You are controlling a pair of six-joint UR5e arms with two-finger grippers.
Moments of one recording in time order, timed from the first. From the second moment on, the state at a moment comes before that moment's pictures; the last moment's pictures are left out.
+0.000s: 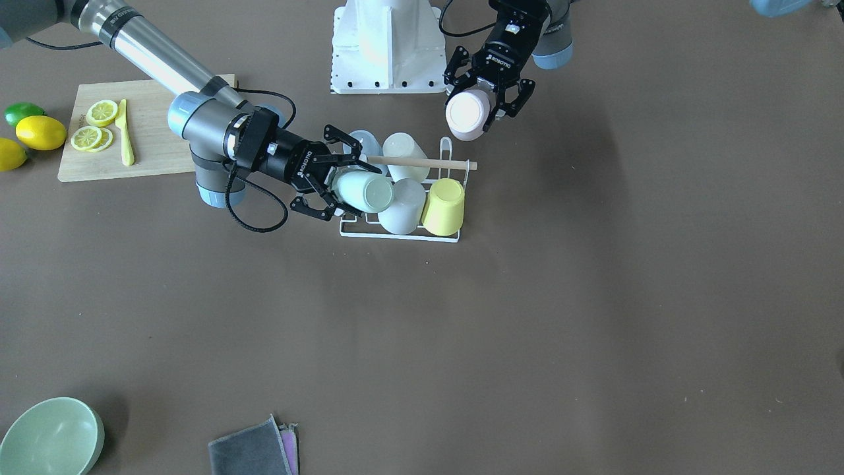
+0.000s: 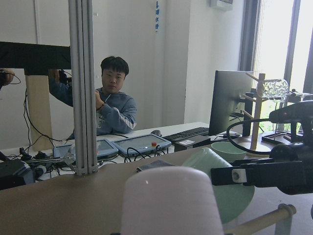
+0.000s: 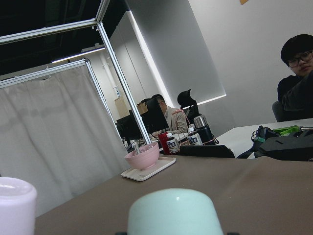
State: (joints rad) left arm -0.11 -1.85 -1.77 -3.07 -0.67 -0.35; right arm 0.49 -0.98 1.14 0.48 1.47 0.72
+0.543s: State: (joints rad) left arm -0.12 -1.90 -1.71 -3.07 -0.67 -0.38; right arm 0.49 -0.99 1.14 0.48 1.49 0.72
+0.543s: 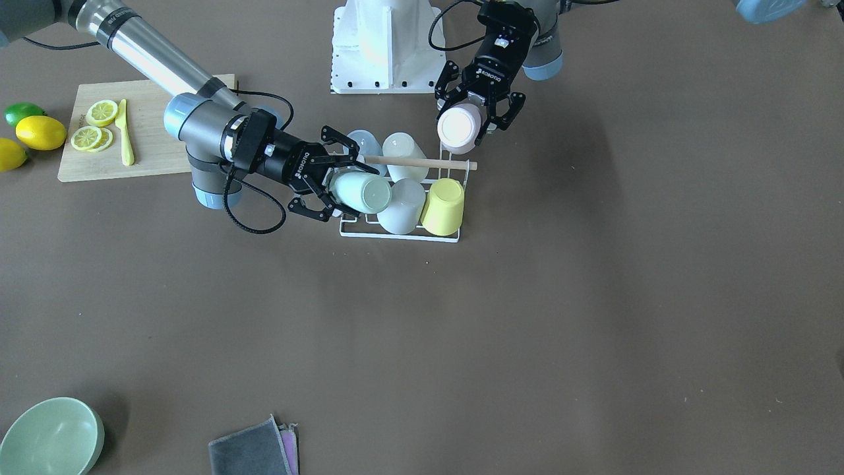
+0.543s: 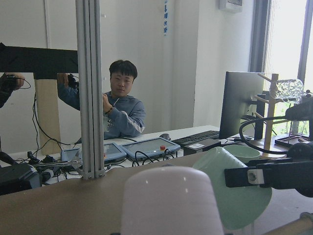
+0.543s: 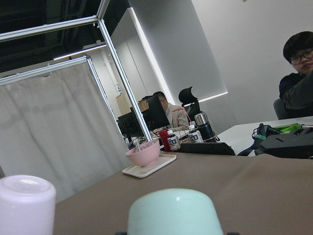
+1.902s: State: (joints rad) left arm -0.12 -1.93 -1.63 -3.07 -0.67 -0.44; right arm 0.52 -1.00 1.15 0.52 1.48 0.72
